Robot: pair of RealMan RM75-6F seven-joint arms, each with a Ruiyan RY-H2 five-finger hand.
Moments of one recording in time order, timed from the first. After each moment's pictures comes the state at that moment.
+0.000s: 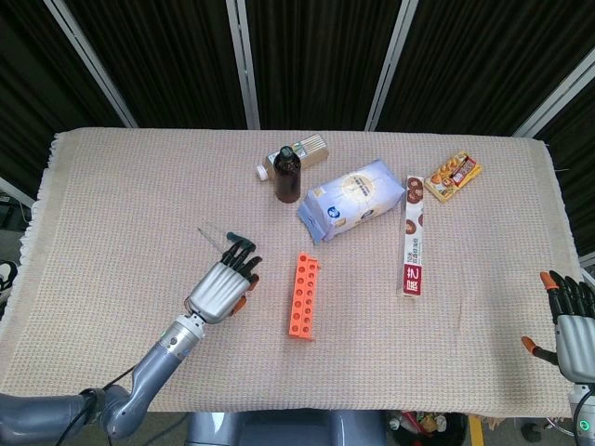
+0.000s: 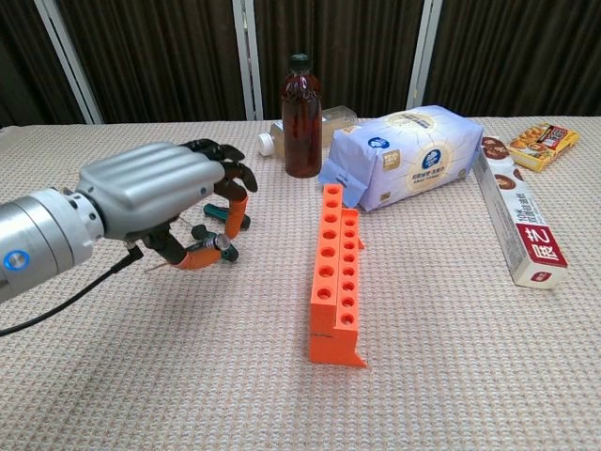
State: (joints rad) left arm -0.67 -1.59 -0.11 -1.67 1.31 1.08 0.65; right arm 0.03 -1.23 0.08 -1.38 -1.46 1.50 0.06
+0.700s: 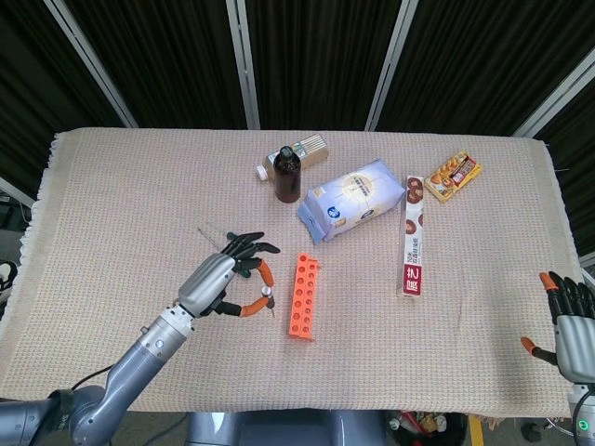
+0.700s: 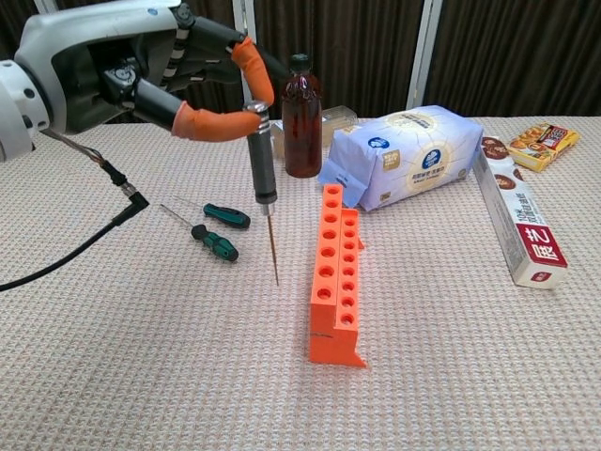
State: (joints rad) left arm -0.65 -1.39 -0.25 -1.98 1.30 1.02 -0.11; right arm 0.03 -1.23 0.08 -1.38 -1.45 1.50 0.07
